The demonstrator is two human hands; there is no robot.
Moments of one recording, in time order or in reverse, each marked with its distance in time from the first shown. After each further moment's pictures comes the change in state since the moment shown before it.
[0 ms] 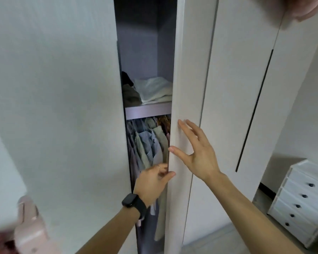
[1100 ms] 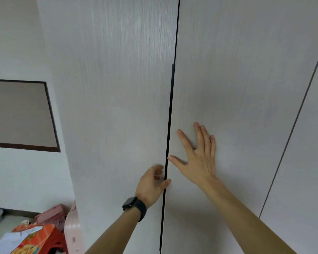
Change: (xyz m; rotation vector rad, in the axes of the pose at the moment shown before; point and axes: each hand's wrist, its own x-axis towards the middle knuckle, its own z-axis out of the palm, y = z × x) left_hand 0.095 -0.097 -0.072 -0.038 0.392 -0.396; right_hand 0.144 0.038 0.189 -0.175 0.061 -0.328
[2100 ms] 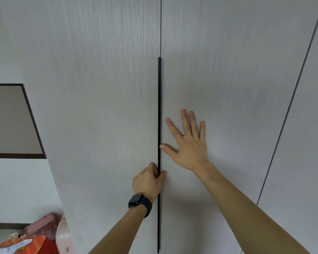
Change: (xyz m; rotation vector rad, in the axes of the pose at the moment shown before) left_hand 0.034 0.010 0.024 0.457 0.184 -0.045; right_hand 0.036 0.016 0.025 -0.125 -0.096 -0.034
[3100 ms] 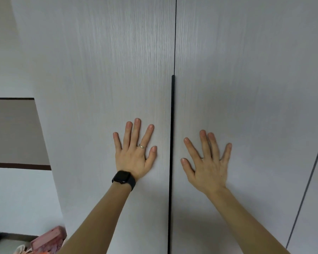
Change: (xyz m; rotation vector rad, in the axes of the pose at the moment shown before) left_hand 0.119 -0.005 -0.088 0.391 0.720 0.599; right_hand 0.005 0.013 0.037 -0.091 0.287 0.003
